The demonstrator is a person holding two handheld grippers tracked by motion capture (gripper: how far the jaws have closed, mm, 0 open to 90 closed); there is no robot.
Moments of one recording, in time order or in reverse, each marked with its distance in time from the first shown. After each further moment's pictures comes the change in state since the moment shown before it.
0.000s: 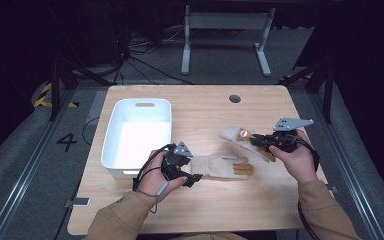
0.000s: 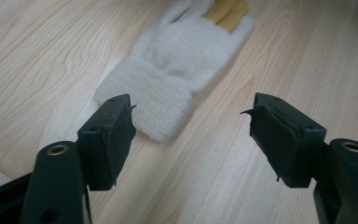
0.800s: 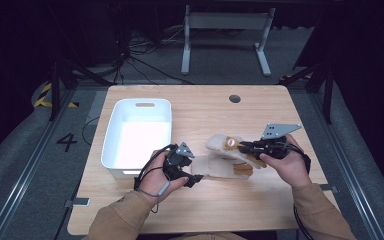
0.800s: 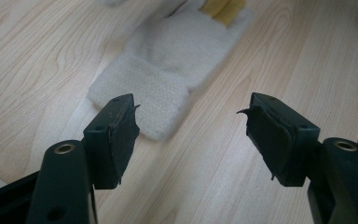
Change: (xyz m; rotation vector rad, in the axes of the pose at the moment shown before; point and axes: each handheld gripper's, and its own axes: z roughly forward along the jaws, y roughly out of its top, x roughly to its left) left arm -0.001 0.002 0.003 0.022 -0.010 0.002; right arm 0.031 0.008 0.012 0.001 0.127 -0.101
